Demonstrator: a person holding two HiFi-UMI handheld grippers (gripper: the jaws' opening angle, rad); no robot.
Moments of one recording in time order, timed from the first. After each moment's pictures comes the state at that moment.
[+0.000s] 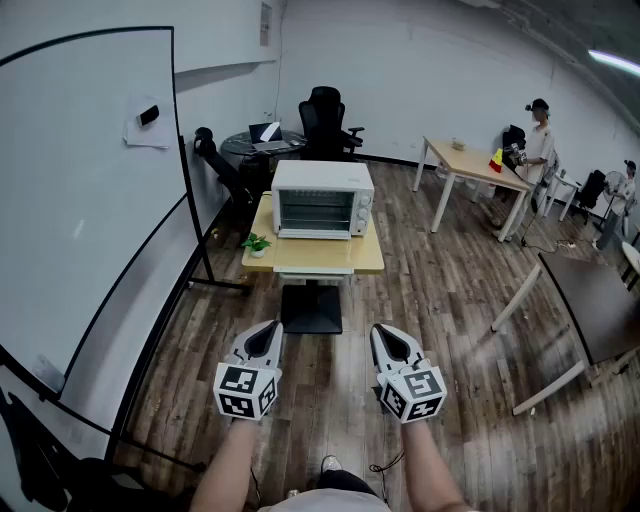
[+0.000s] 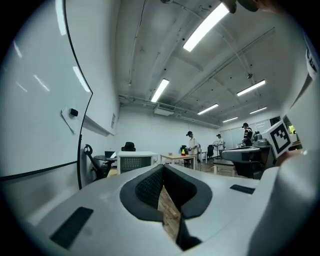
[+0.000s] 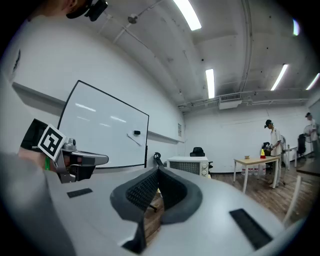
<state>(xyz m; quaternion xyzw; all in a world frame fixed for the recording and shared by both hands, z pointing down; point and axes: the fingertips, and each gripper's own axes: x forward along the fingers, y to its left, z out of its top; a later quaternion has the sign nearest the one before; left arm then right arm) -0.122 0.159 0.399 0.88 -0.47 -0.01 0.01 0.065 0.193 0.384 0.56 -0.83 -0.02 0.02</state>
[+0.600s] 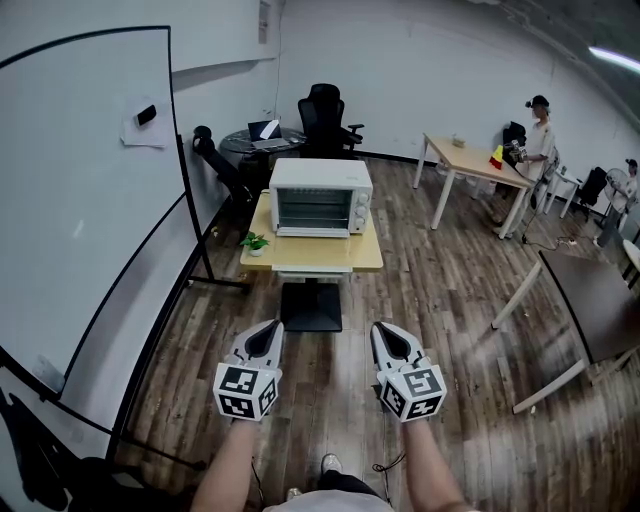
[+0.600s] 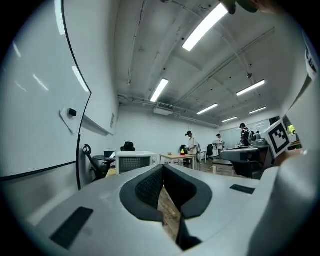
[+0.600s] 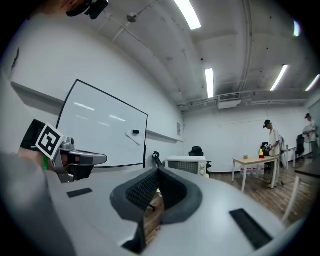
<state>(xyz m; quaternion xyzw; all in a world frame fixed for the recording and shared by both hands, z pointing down) -0.109 0.161 0.395 0.88 -0.47 -0.01 0.01 0.076 0.192 0.380 0.56 -0.83 -0.02 0.03</state>
